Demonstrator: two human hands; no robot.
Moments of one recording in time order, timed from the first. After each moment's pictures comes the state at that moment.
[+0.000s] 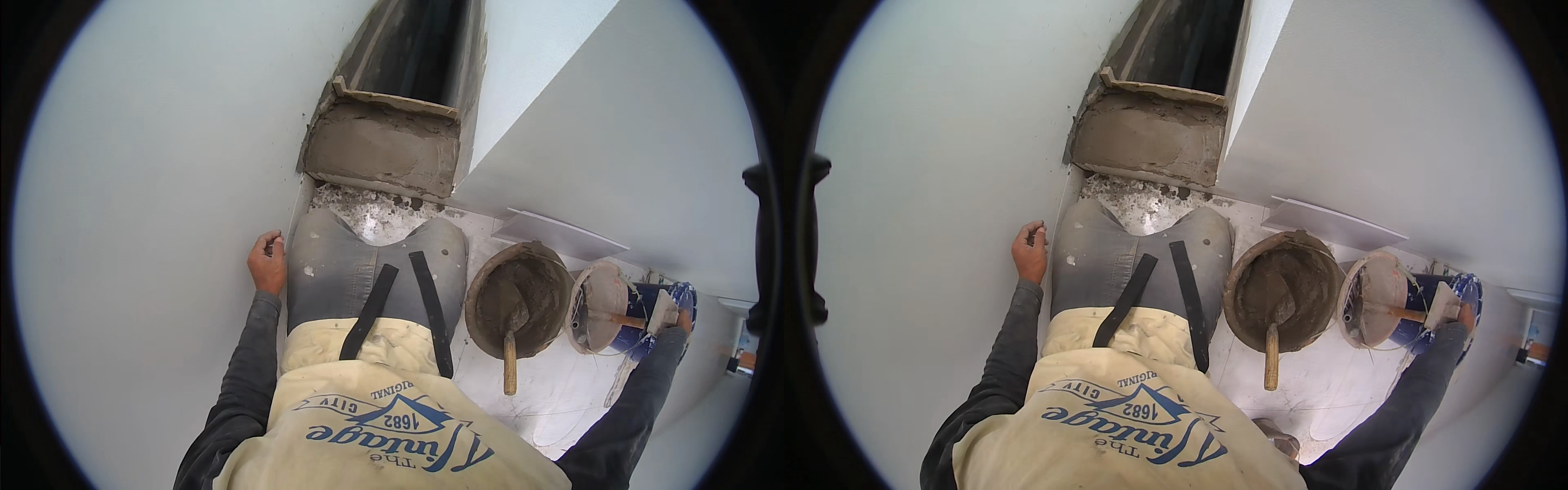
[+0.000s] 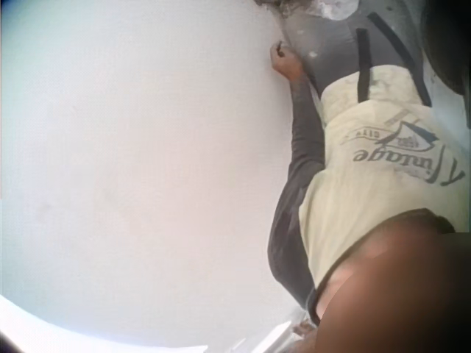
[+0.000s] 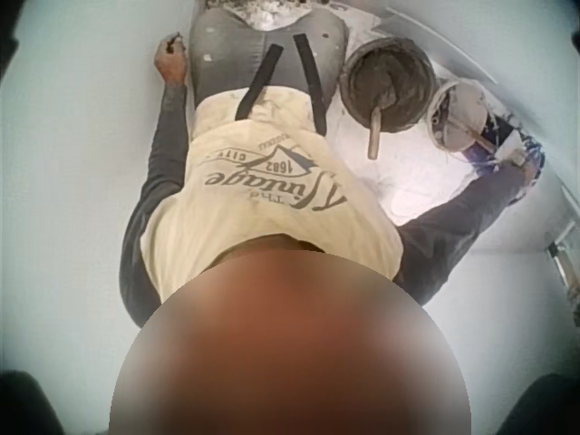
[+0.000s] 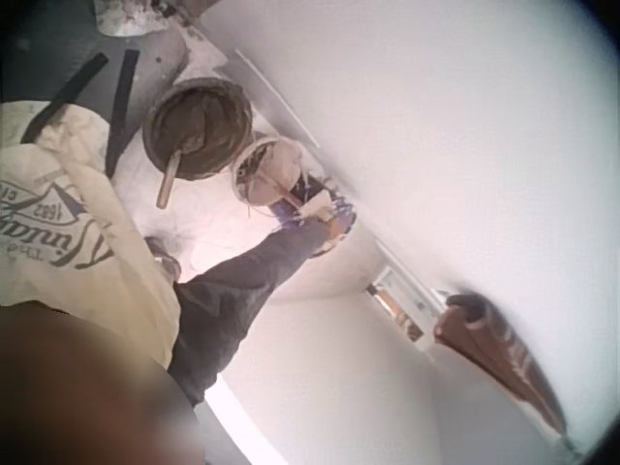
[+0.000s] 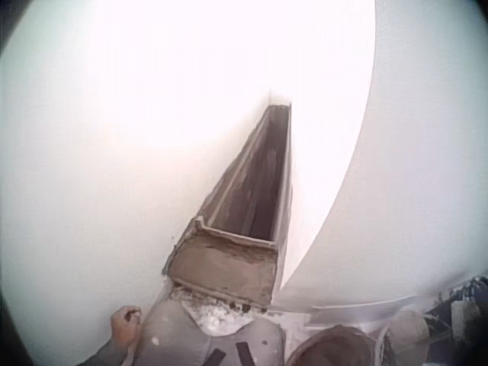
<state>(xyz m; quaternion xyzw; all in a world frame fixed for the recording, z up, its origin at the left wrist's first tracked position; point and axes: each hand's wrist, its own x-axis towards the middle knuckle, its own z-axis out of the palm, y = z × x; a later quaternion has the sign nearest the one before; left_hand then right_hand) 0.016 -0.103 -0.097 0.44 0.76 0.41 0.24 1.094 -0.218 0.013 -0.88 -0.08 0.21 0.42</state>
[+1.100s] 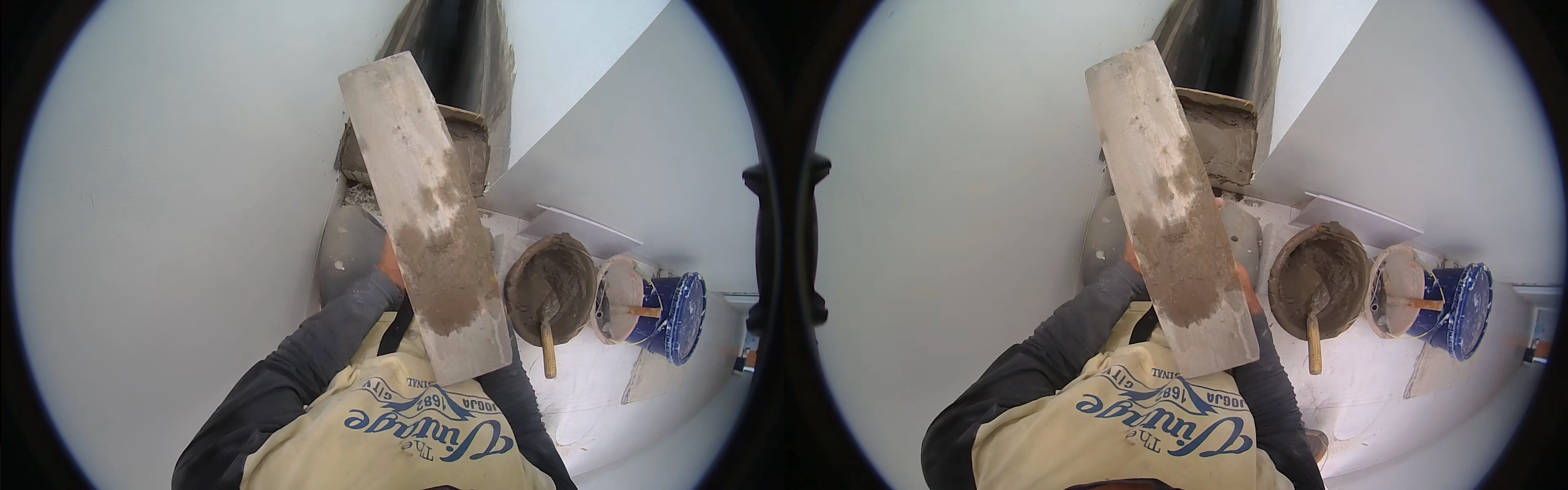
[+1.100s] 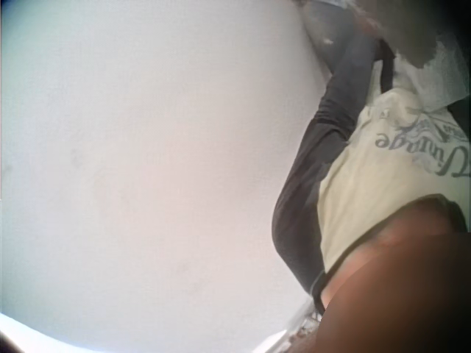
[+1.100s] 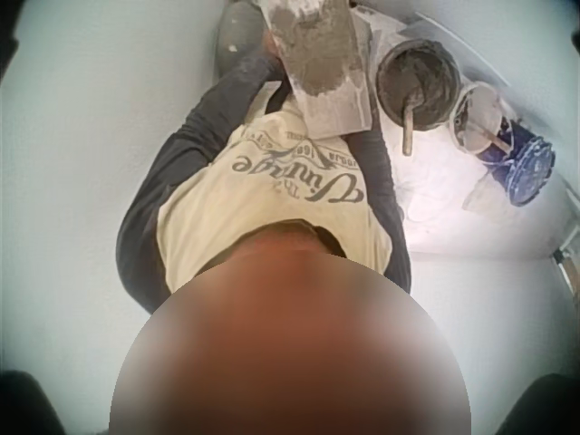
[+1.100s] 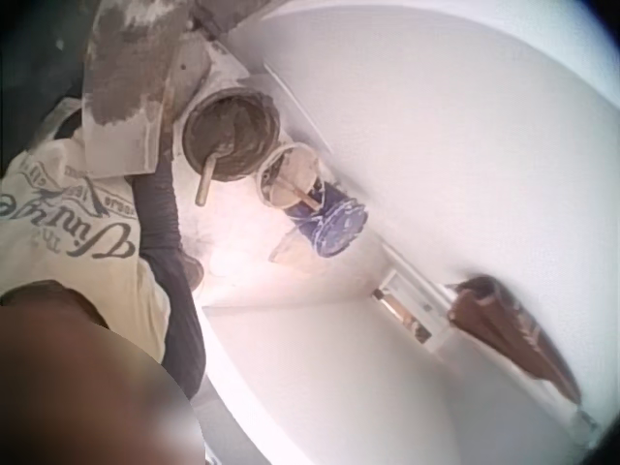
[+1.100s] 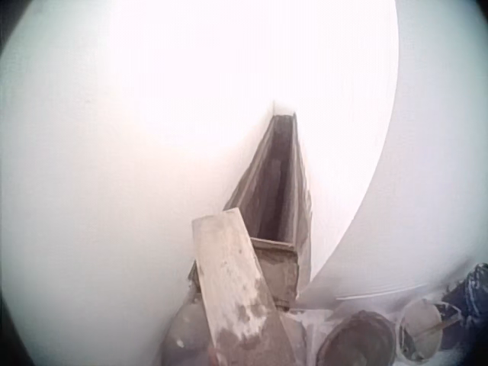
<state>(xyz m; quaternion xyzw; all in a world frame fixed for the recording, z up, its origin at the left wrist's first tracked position) 0.166 -0.075 -0.032 0.05 0.06 0.48 0.87 0.359 -0.153 -0.046 -0.37 -0.18 0.81 0.43</state>
